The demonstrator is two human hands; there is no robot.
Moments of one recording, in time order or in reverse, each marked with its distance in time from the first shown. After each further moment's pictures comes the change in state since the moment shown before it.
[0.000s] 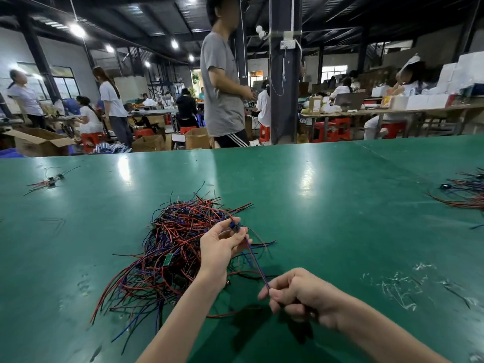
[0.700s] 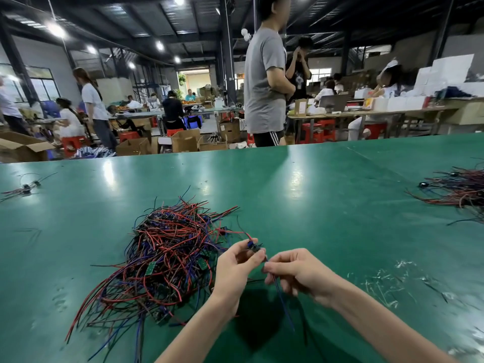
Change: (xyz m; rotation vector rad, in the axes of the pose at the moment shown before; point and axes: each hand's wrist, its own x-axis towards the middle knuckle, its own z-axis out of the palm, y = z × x) left_hand -0.022 -0.044 0.026 0.144 -0.160 -0.012; right_hand 0.008 -0.011 -0.034 -0.009 0.194 -0.193
